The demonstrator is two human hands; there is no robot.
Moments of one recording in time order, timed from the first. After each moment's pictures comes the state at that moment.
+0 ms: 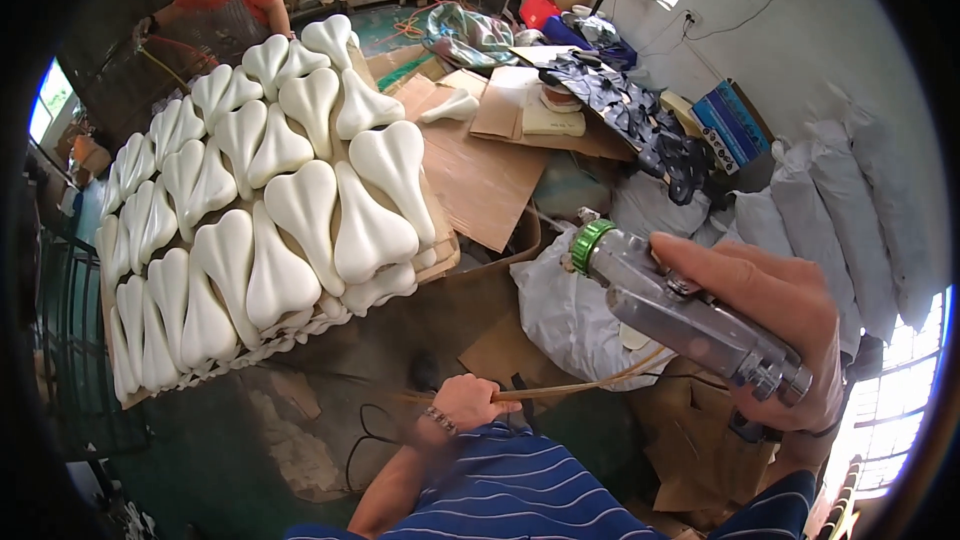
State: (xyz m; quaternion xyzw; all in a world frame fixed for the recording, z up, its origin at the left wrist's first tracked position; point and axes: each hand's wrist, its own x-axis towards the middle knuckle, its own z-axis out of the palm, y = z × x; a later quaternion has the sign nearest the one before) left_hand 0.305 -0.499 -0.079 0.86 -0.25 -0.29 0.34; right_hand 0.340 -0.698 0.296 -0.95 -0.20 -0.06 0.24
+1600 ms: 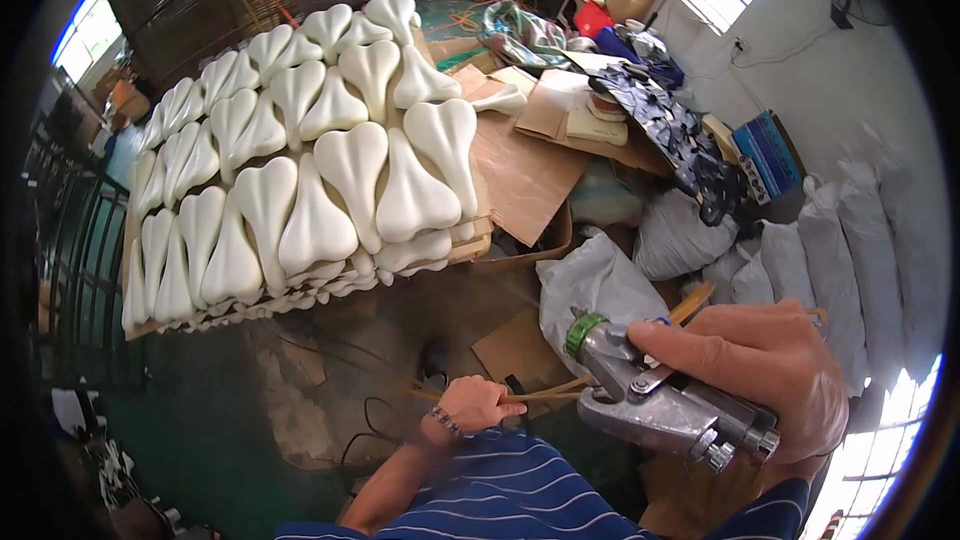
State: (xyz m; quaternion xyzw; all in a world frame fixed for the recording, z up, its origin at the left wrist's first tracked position) left_hand 0.246 -0.484 -0.075 0.87 -0.21 -0.26 0.36; right_hand 0.315 -0.670 0.287 -0.89 -0.39 0.02 0.22
